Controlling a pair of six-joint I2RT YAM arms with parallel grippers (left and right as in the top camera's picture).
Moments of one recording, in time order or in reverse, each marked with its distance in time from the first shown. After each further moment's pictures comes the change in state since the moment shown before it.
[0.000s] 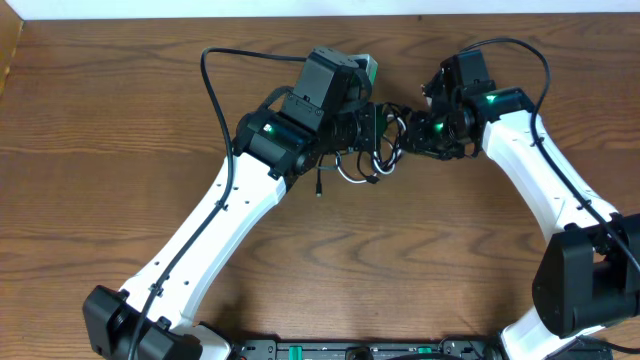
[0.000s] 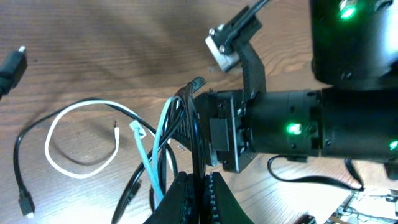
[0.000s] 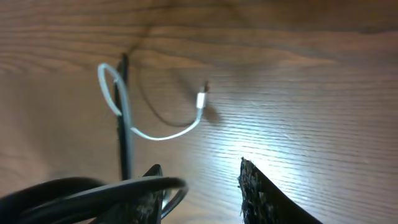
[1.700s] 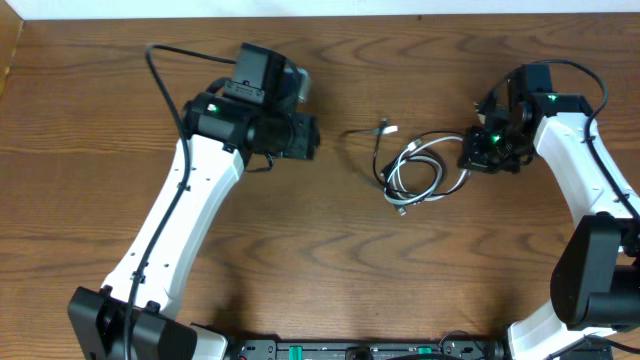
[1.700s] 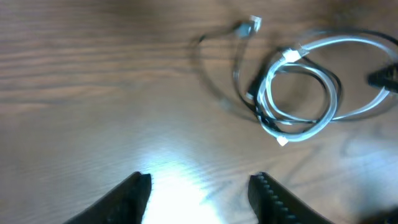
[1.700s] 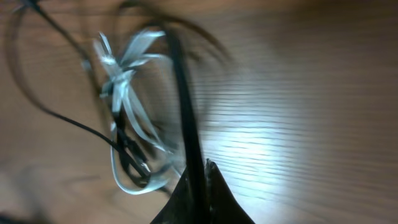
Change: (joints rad) left arm 0.231 -0.003 -0.035 -0.312 -0.052 0.377; right arm -0.257 0.000 -0.068 -0.140 -0.050 -0.267
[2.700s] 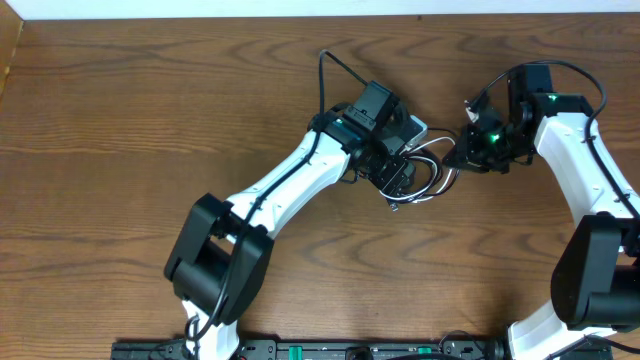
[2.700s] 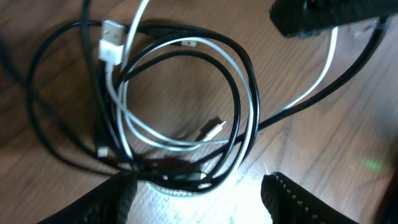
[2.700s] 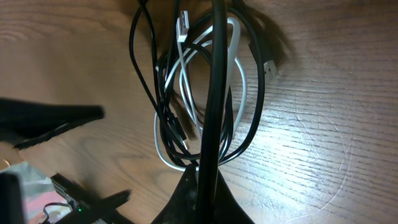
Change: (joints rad) left arm -0.307 0.372 -0.007 0.343 0.168 0.289; right arm -0.011 0.000 -0.001 -0.014 -0.178 -0.032
